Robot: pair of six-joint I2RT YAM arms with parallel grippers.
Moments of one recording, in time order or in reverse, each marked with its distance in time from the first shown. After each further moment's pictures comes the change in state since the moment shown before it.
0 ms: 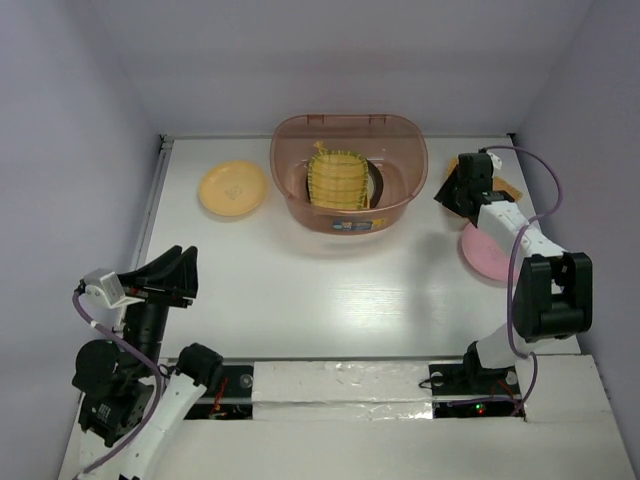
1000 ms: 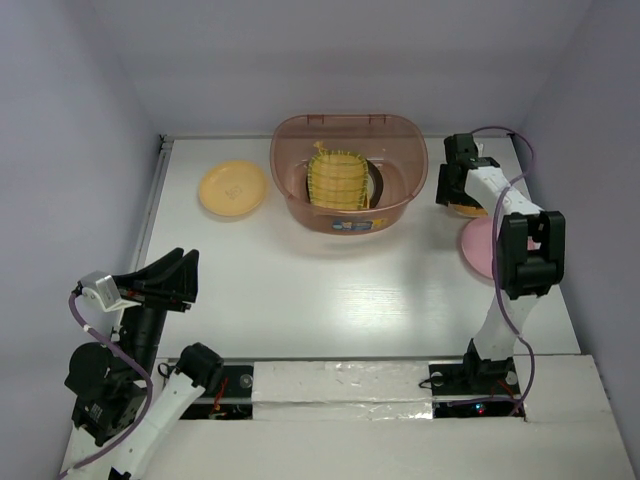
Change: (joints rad) left arm -0.114 -0.035 0.000 -0.004 -0.042 0.000; right arm 0.001 0.319 0.356 -0.414 0.257 -0.369
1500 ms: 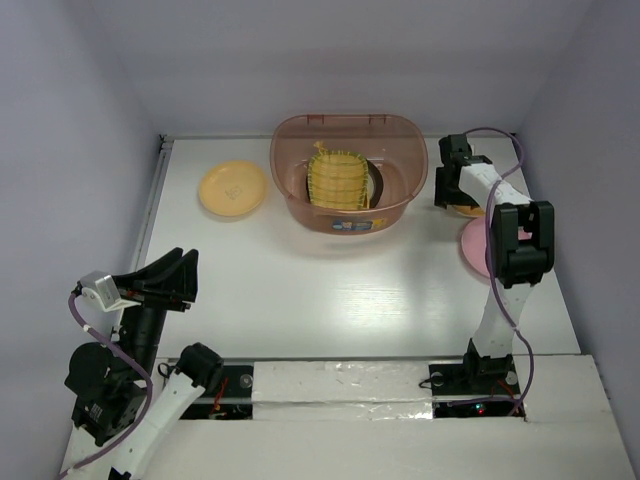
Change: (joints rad) left arm 0.000 0.000 0.000 0.000 -0.008 0.001; right arm -0.003 0.113 0.067 -0.008 -0.007 -0.069
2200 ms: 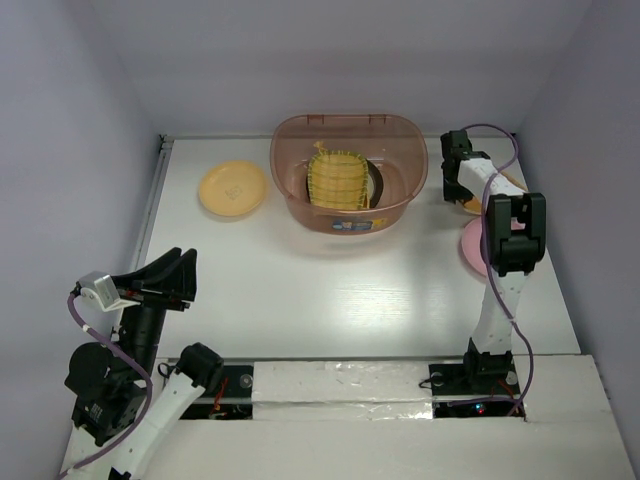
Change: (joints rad) left arm 0.000 0.000 0.000 0.000 -0.014 0.000; right arm -0.032 0.131 0.128 0.025 -0.008 -0.092
